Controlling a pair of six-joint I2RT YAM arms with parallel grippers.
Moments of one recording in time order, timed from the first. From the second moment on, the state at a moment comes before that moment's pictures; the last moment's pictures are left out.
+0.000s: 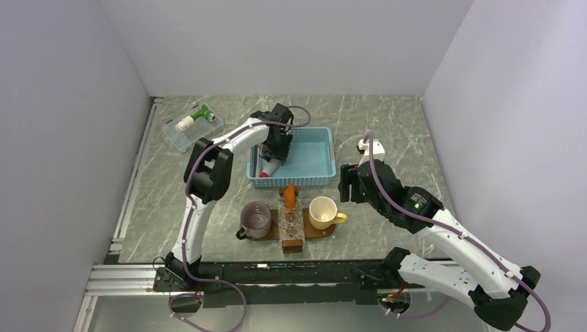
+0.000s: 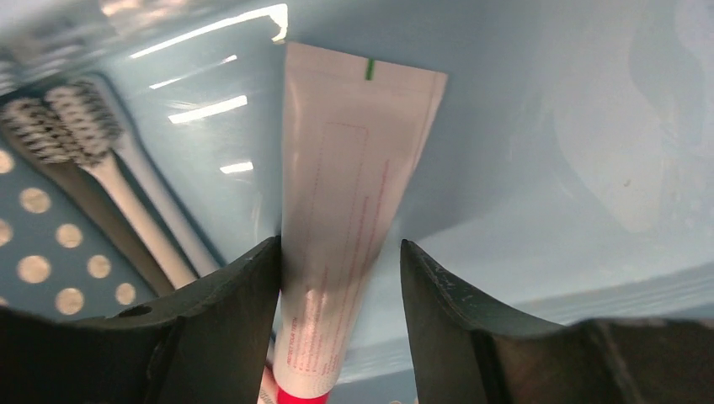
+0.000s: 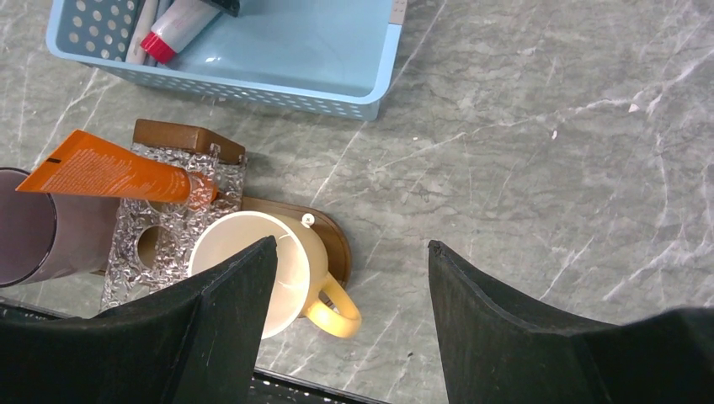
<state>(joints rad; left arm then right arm) -0.54 2.28 1.91 -0.84 -0.04 -0.28 0.80 0.85 0.96 -0.79 0.41 0.46</state>
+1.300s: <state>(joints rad) -0.55 2.11 1.82 -0.81 -0.05 -0.22 0.79 0.87 1.00 -0.79 0.38 0.46</state>
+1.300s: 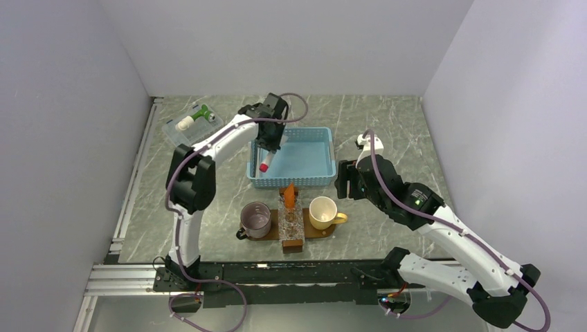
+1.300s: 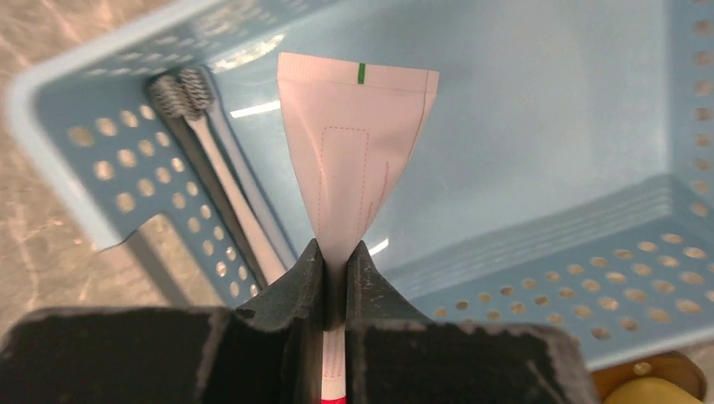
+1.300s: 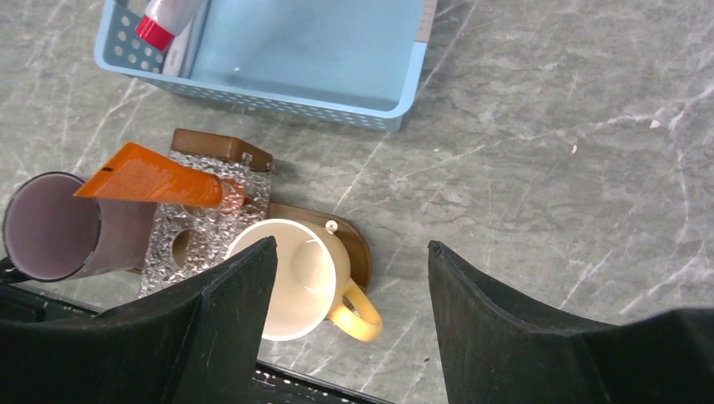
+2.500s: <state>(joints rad) -0.62 1.17 1.35 -0.85 0.31 -0.05 0.79 1.09 1.26 -0.56 -0.15 0.53</state>
